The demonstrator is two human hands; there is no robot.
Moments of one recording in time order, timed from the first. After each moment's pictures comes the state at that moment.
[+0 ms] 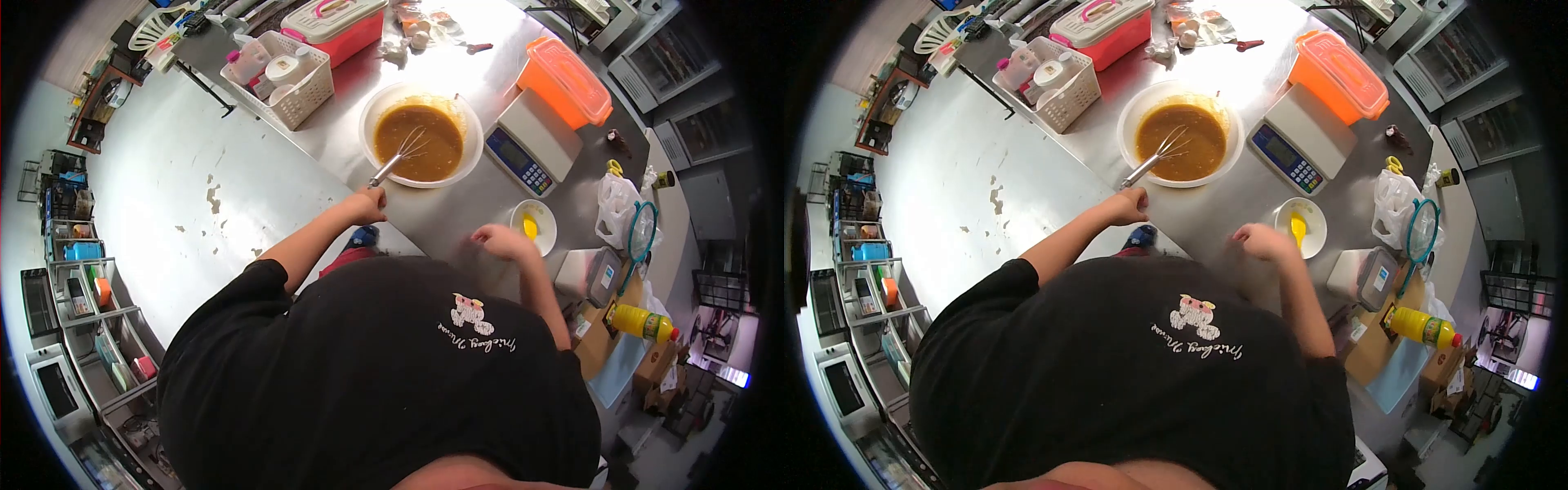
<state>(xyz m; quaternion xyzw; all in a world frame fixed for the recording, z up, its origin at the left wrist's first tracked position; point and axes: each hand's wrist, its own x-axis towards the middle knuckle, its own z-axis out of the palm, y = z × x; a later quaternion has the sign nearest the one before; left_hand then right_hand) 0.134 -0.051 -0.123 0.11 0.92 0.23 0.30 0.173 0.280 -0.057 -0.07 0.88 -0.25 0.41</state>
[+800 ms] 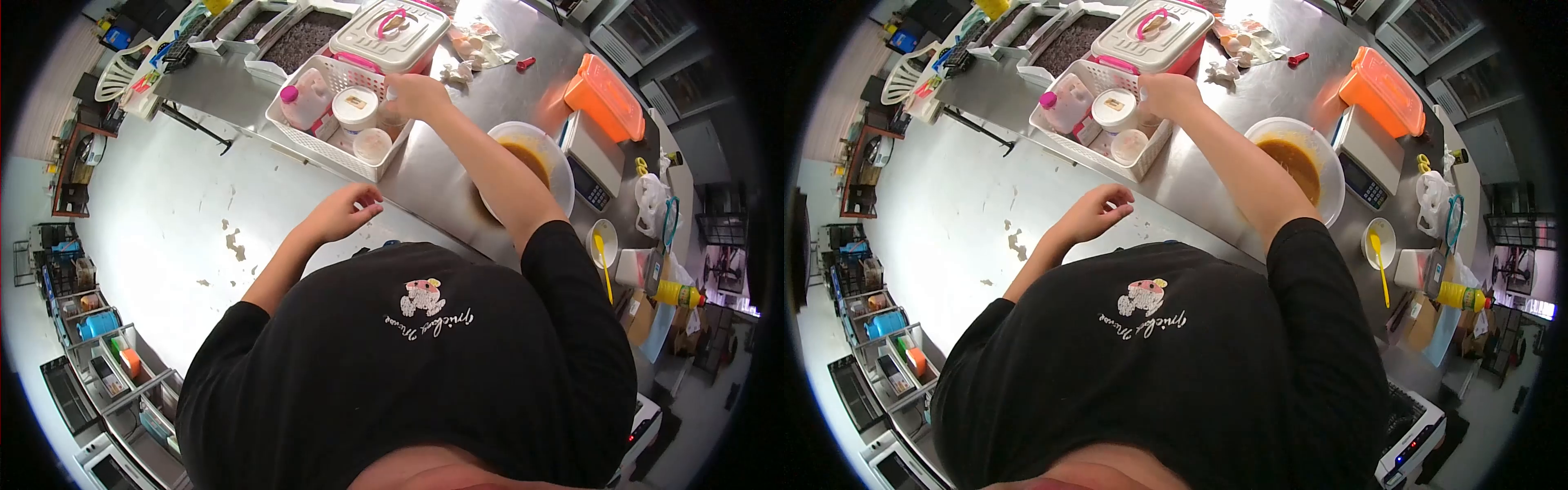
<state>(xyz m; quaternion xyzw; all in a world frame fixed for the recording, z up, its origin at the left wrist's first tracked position) 0.030 -0.319 -0.006 0.21 0.83 0.46 0.26 -0.126 -0.115 0.006 -0.18 0.97 -0.13 0.01</state>
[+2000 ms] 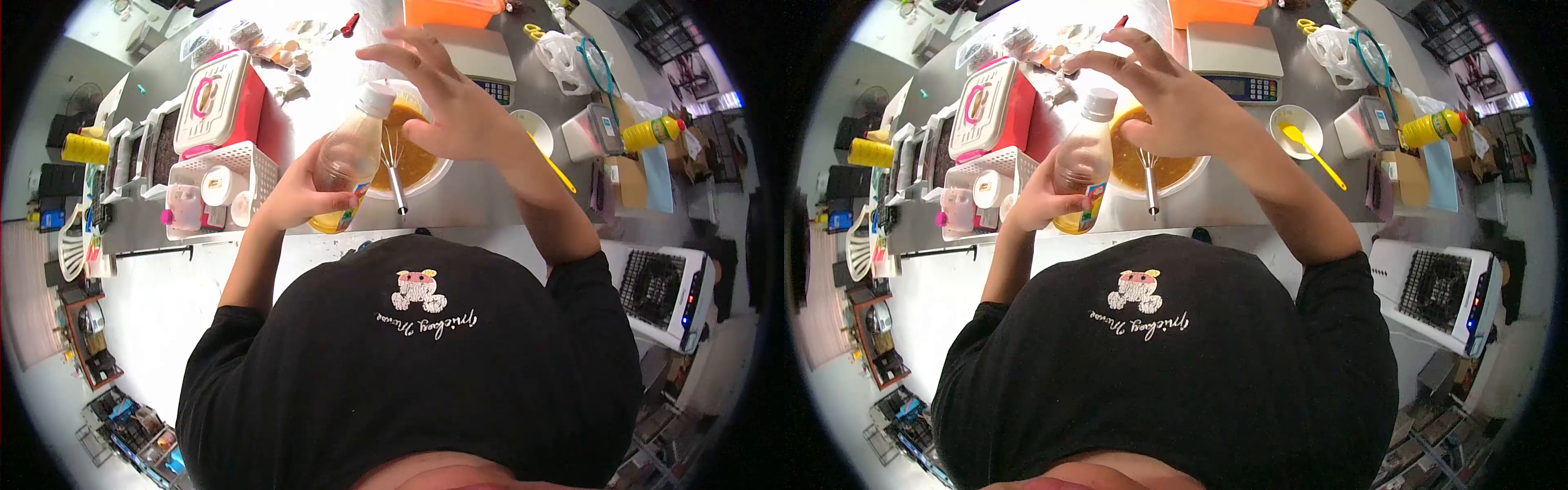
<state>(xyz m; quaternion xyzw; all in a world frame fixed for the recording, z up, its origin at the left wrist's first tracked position) 0.001 -0.119 0.068 0.33 0.58 0.60 0.44 0.089 0.111 0.122 -0.20 0.91 -0.22 -0.30</state>
